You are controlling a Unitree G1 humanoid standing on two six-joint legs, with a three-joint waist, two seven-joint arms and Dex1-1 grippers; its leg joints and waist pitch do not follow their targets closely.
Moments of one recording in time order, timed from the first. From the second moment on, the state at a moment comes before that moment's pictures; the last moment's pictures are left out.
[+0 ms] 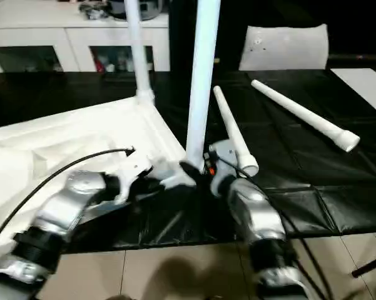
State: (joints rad) left arm -0.47 0.19 -0.24 0.33 0.10 0.43 -0.77; right arm -0.45 -0.05 -0.03 0.51 0.16 0.24 0.48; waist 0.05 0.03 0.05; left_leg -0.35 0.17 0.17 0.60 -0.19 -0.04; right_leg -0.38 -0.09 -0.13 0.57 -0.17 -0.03
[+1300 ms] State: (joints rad) left arm -0.52 0.46 -0.35 0.44 -0.01 0.05 -1.34; right arm -0.36 -0.42 0.19 0.33 0.24 0.15 1.27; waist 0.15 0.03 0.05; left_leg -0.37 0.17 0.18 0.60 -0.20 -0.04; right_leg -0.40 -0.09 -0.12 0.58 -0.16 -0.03
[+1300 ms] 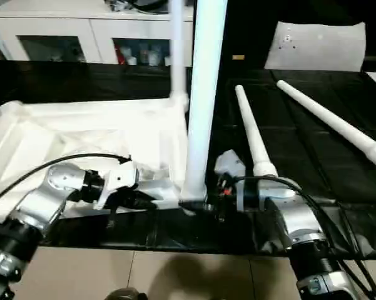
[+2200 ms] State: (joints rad) left arm -0.54 0.46 -0.33 0.52 -0.01 0.00 -1.37; right arm -0.35 -0.34 0.18 0.37 0.26 0.19 1.22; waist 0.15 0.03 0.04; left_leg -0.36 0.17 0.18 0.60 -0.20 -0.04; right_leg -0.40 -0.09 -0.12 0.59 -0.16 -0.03
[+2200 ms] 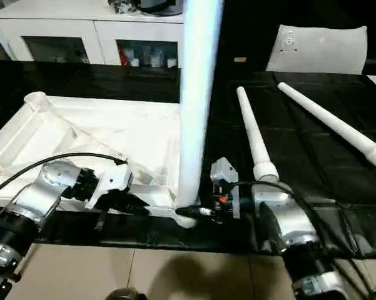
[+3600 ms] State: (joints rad) left arm -0.47 0.46 -0.29 0.38 0.02 0.12 -1.20; right arm -0.35 -0.36 0.12 0.32 0.22 0.16 1.08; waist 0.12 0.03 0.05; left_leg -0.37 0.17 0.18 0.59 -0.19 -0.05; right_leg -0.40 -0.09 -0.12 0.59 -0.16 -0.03
